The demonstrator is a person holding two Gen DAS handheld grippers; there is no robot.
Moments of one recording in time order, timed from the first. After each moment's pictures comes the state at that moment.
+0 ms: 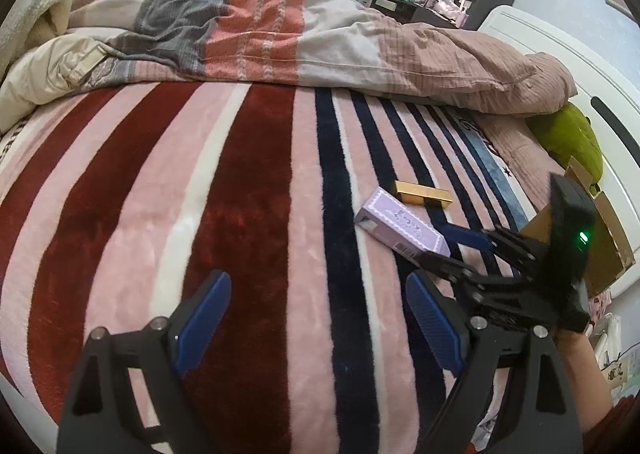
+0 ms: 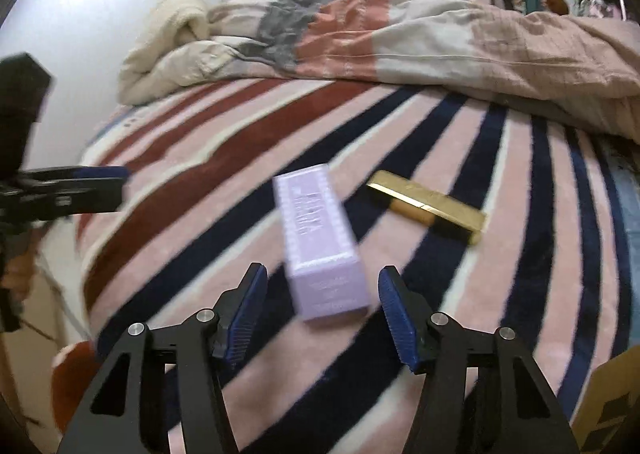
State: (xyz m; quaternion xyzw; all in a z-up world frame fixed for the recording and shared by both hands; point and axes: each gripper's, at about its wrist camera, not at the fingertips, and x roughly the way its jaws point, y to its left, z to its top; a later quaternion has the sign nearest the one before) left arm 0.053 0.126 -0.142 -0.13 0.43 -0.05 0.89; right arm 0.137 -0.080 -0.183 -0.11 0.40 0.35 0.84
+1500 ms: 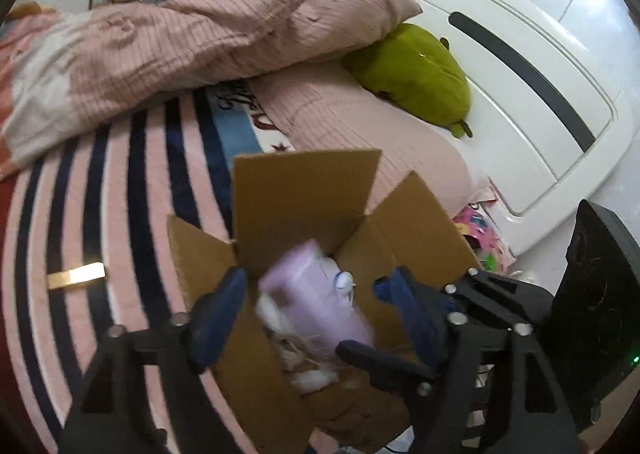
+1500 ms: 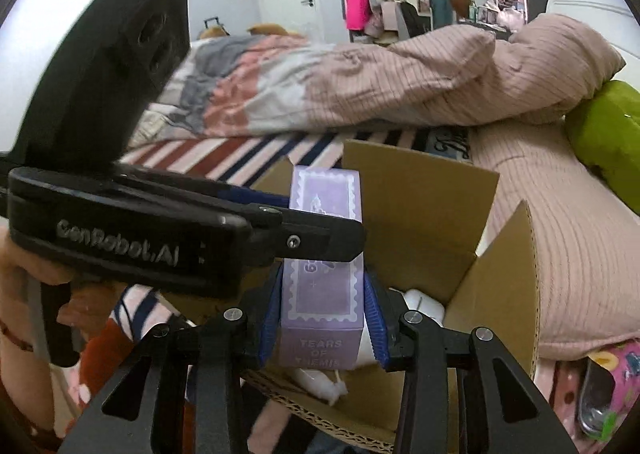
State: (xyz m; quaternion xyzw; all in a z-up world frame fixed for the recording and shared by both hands) left arm 0.127 -0.192 -0.038 -0.08 0.45 -0.29 0.84; right arm 0.076 -0.307 -0.041 -0.06 0.39 0.24 0.89
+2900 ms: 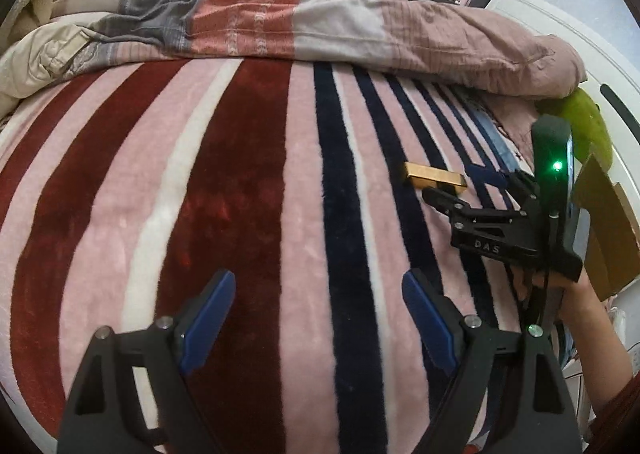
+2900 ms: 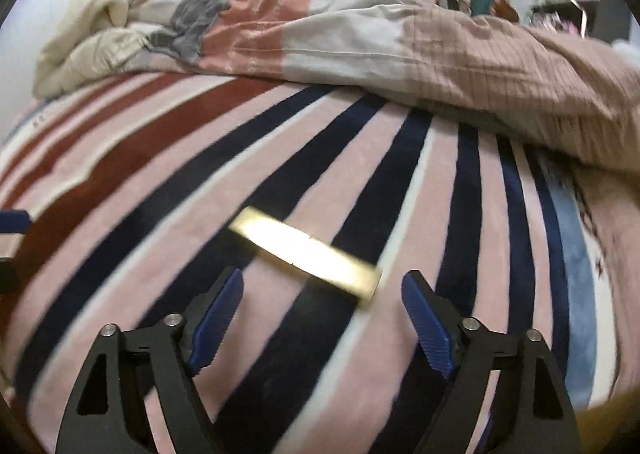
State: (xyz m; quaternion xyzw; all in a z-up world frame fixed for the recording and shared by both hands) left arm 0.080 0.117 -0.168 -0.12 0.47 -0.05 0.87; right arm 0.203 -0.074 -0.195 -0.19 0.40 0.22 0.87
